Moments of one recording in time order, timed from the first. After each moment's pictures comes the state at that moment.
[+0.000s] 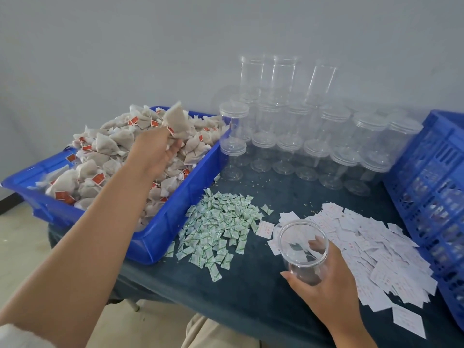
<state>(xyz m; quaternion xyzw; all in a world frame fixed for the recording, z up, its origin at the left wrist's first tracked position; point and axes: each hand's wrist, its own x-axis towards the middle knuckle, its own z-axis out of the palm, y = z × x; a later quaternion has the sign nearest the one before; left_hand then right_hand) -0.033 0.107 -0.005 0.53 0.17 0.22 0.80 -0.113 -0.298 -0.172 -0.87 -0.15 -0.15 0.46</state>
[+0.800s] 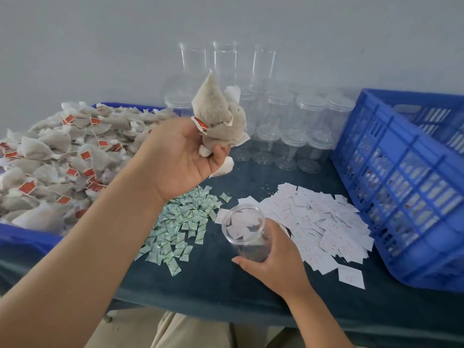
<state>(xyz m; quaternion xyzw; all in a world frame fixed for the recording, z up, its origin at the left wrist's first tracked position) -0.094 -0.077 0.056 0.43 -0.02 -0.12 0.90 -0.106 -0.300 -0.176 -0.87 -0.18 -0.10 0.44</state>
